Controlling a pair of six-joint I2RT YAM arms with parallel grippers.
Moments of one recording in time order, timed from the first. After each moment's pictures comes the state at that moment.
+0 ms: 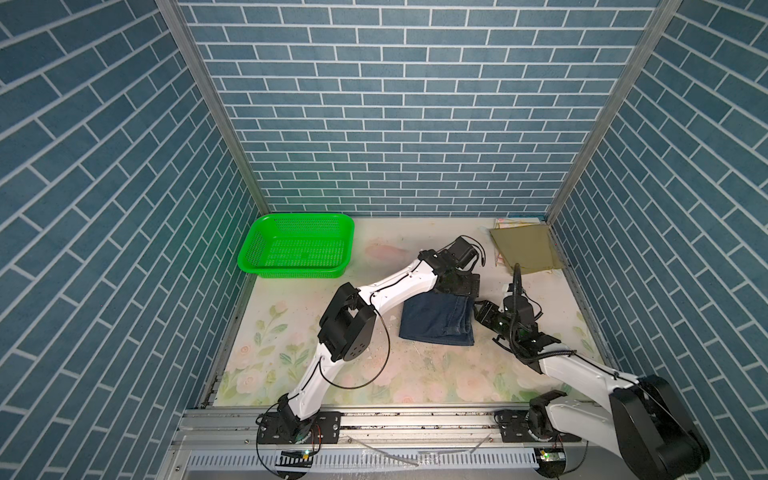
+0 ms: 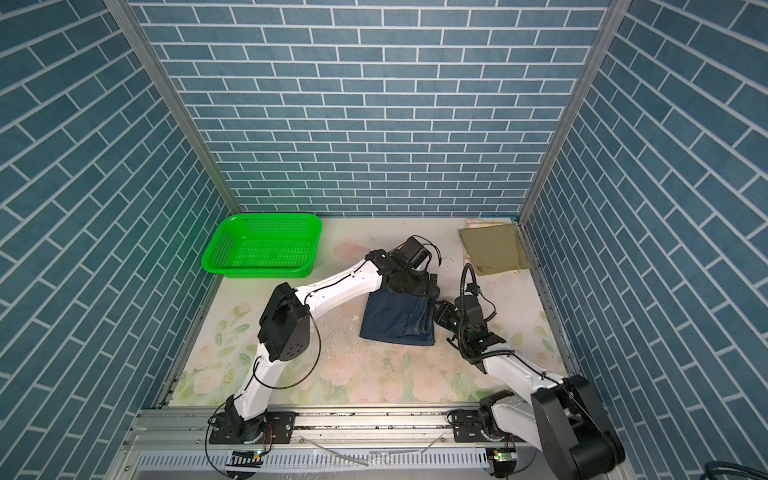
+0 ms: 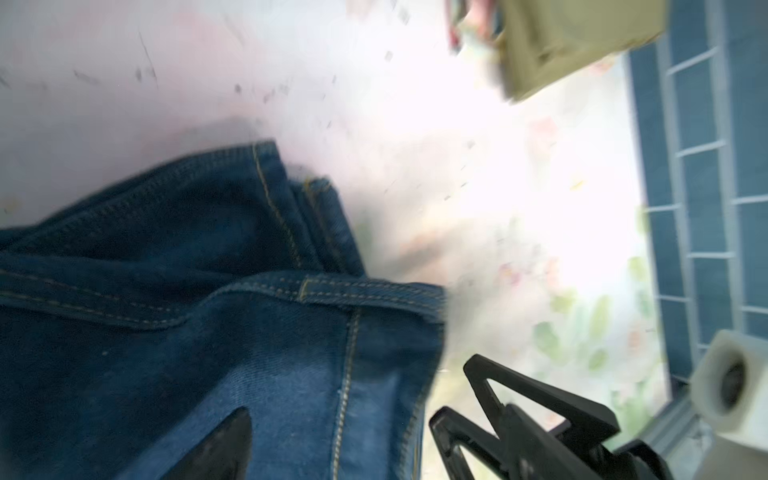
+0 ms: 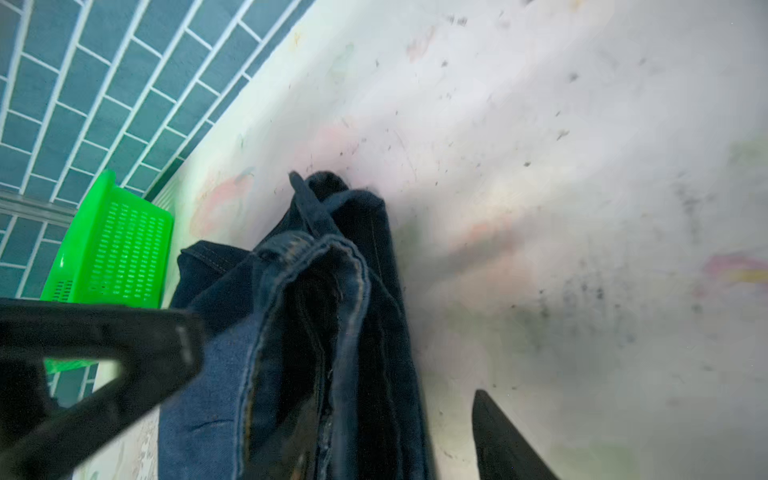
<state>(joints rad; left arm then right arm) -0.88 2.19 1.99 -0.76 0.11 -0.68 0.37 1.06 0.33 0.14 -0.01 0.78</state>
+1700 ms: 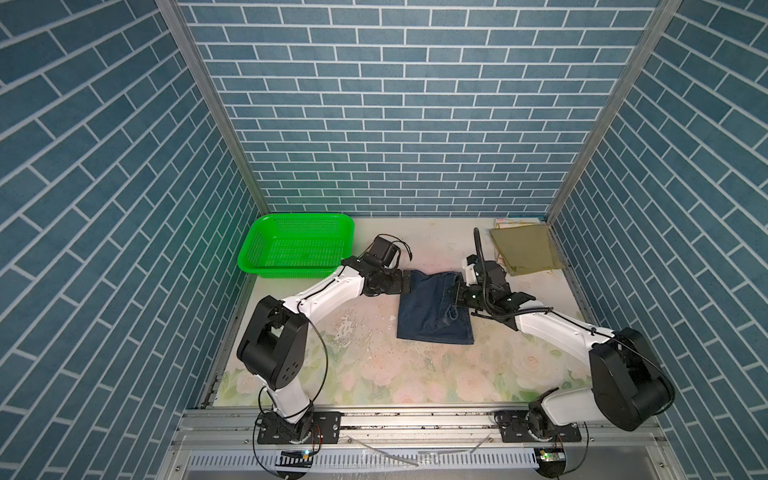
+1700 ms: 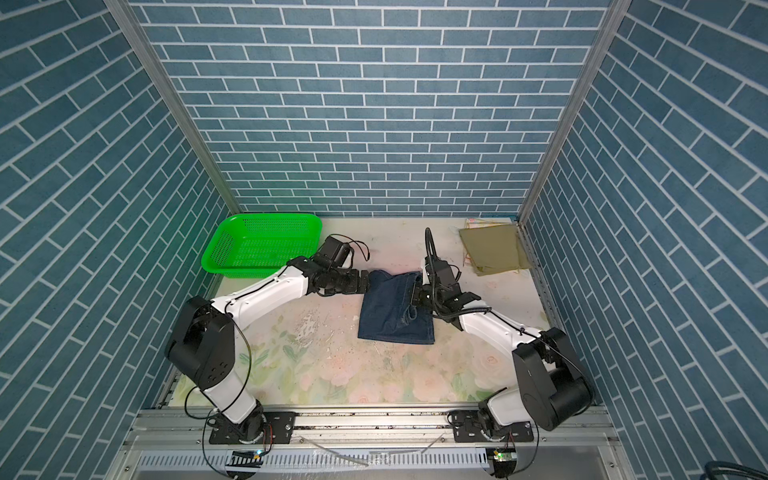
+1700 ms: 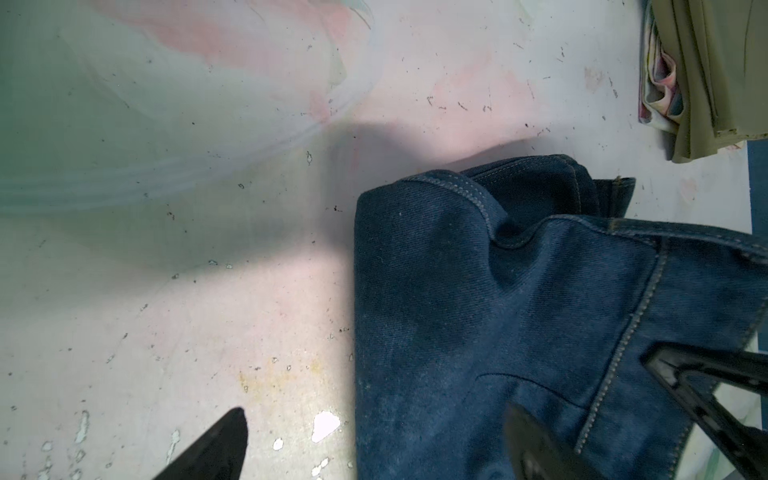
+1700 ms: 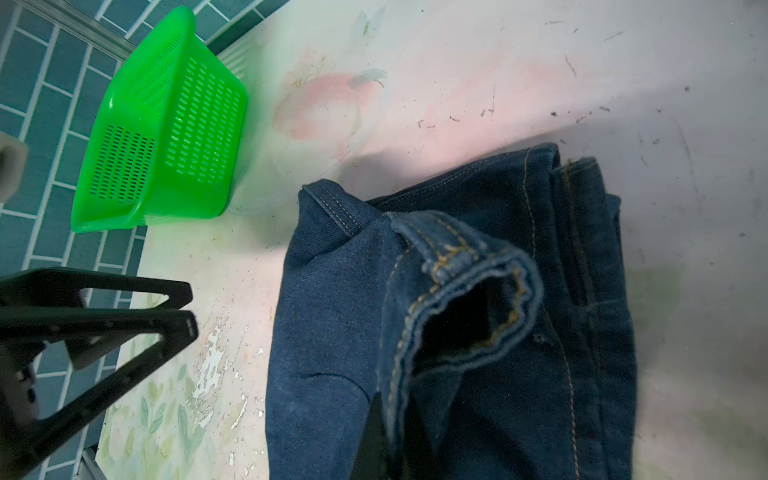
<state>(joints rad) -0.57 1.71 1.27 -0.57 0.11 -0.54 0.54 1.44 0.78 -0.08 -0.21 0.60</state>
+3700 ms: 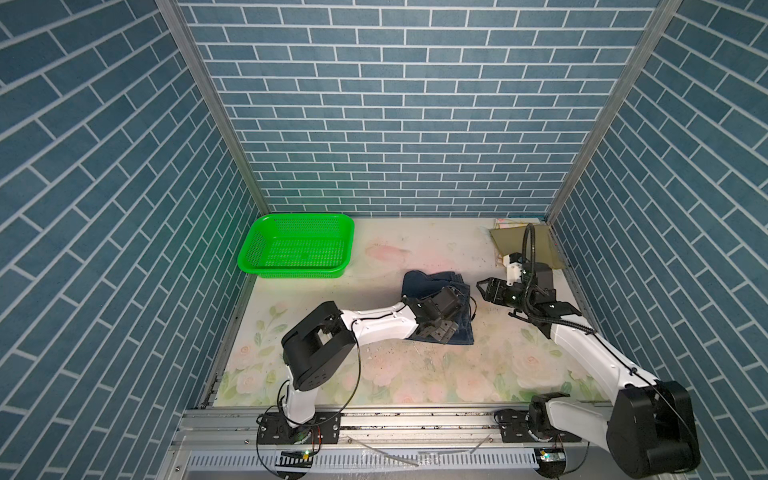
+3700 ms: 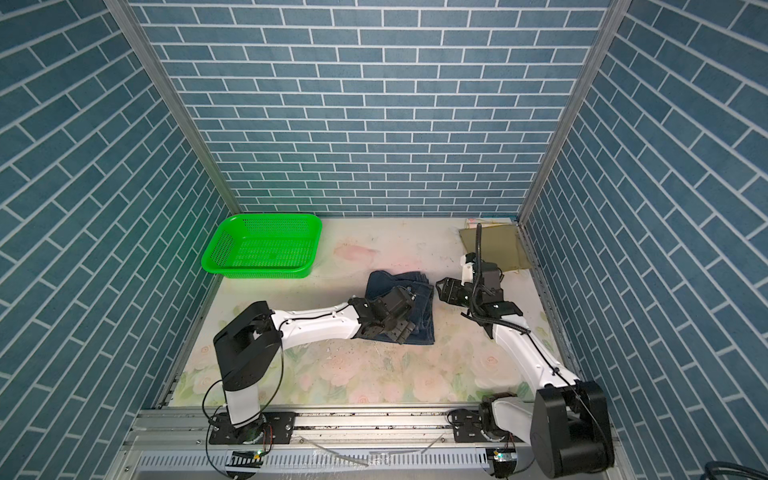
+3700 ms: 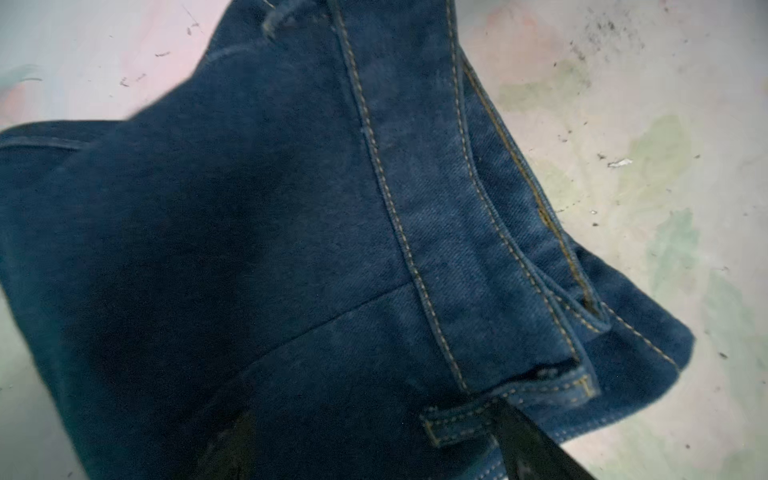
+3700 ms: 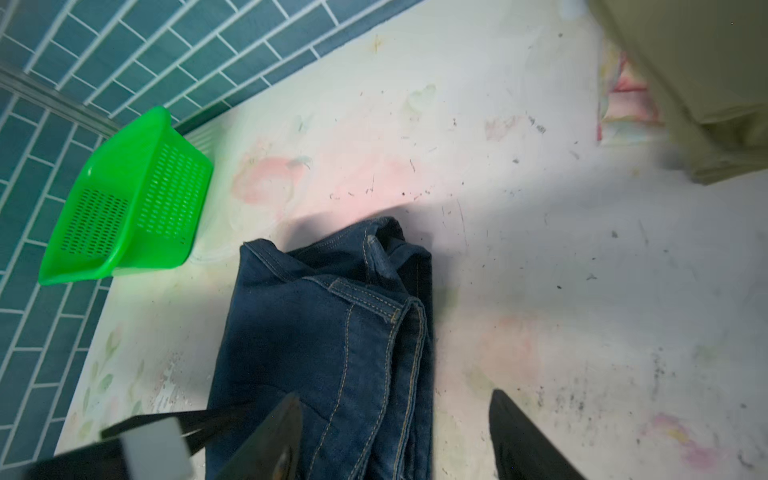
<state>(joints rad) -1.05 1.92 1.29 -0.40 -0.25 -0.26 0.19 1.14 0.69 -0.21 -0.31 0.40</state>
